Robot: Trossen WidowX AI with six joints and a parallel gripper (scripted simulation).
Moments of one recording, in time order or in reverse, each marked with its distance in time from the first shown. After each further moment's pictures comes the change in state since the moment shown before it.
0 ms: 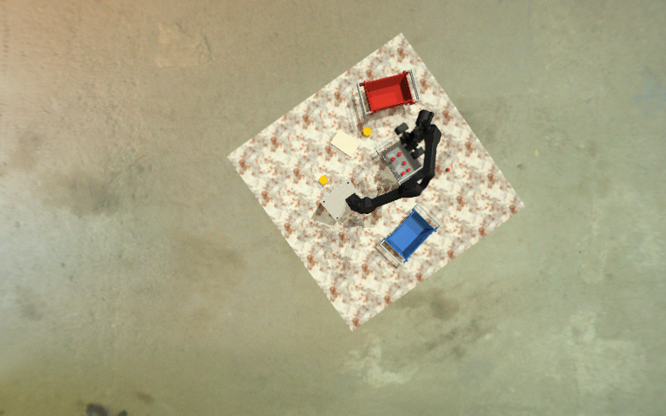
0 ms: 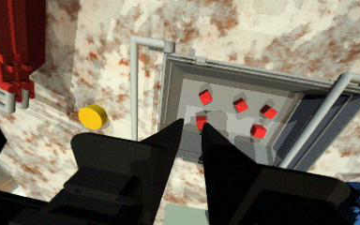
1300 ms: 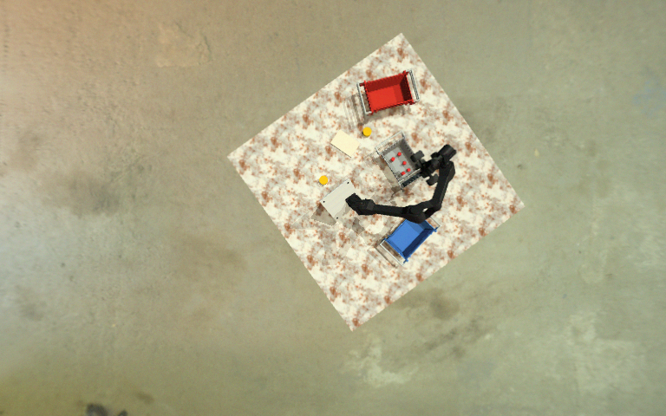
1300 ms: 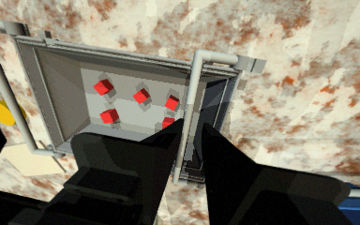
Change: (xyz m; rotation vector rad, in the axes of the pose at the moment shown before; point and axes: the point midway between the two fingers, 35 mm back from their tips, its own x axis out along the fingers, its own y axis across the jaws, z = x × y) arm 0.028 -0.161 0.002 0.010 -0.005 -0.011
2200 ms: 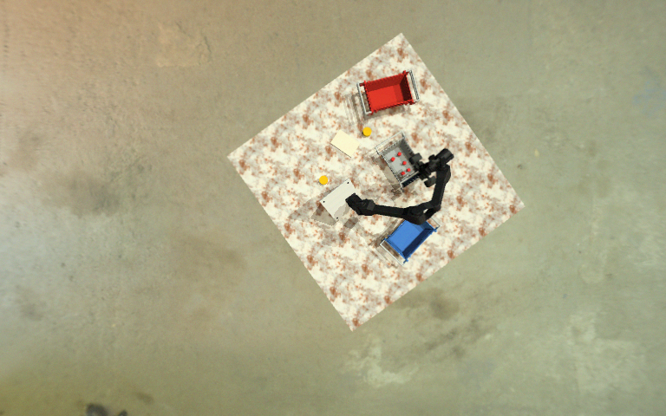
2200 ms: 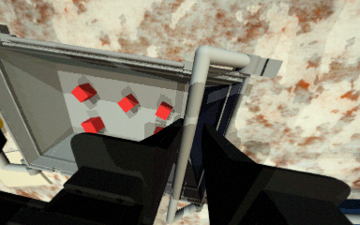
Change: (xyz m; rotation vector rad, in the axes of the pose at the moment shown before) arm 0.031 -0.006 0.000 0.003 -0.004 -0.001
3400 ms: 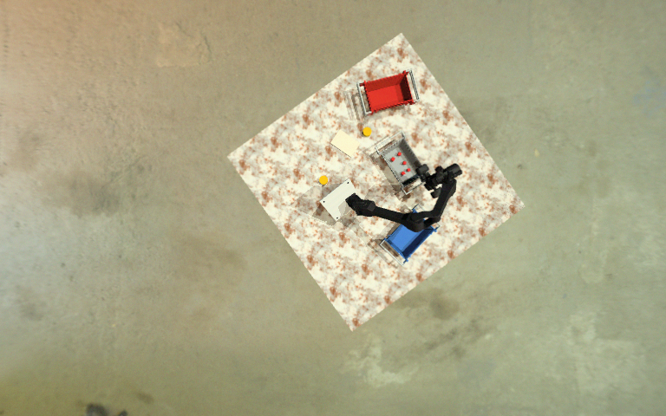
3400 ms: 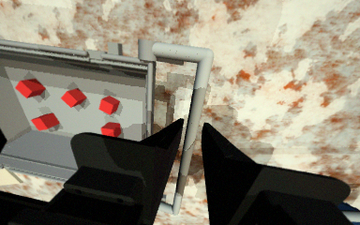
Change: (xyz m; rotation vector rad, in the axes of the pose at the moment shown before) arm 0.007 -0.070 0.000 0.013 -0.001 -0.008
